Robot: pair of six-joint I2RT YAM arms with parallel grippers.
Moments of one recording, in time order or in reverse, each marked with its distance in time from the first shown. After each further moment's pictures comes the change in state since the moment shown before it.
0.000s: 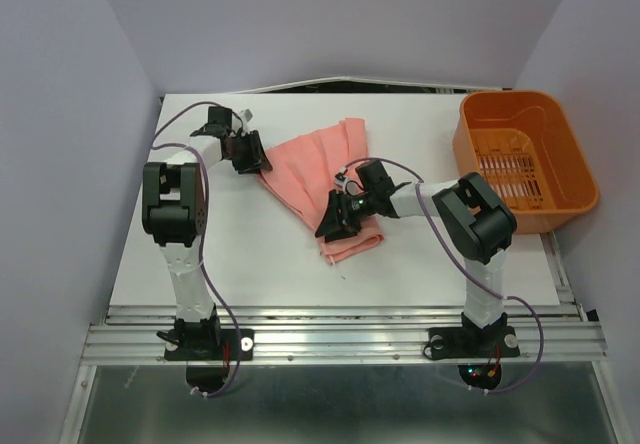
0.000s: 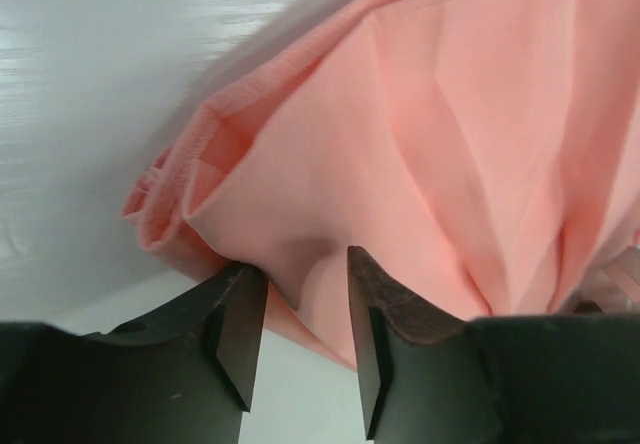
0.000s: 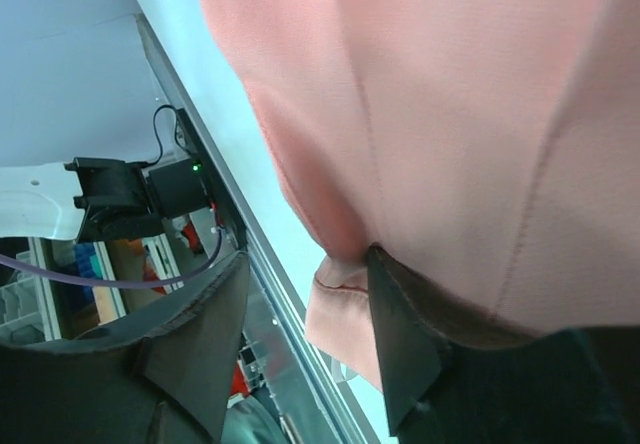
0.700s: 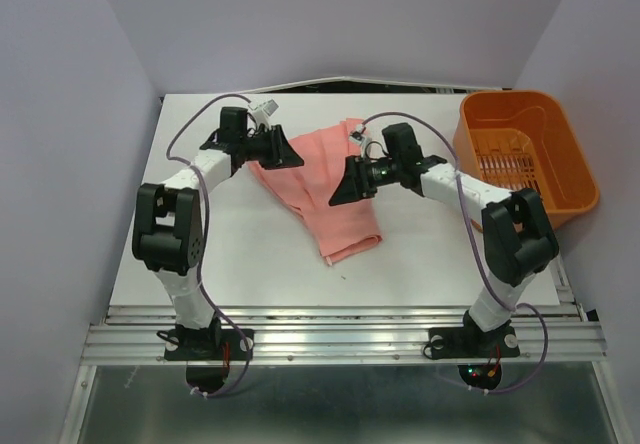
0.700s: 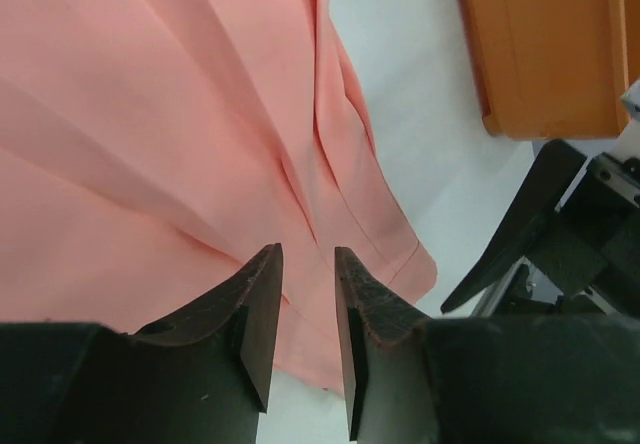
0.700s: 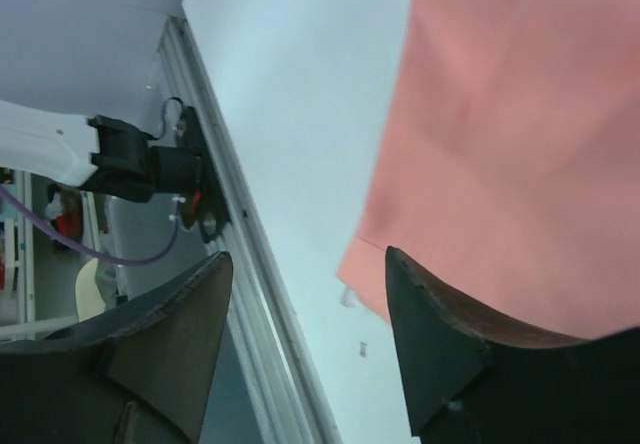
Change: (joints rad) left arm -0.122 -0.288 -0.220 0.269 0.304 -0.128; right arm -0.090 -0.264 0.116 -0.174 -0.085 -0.327
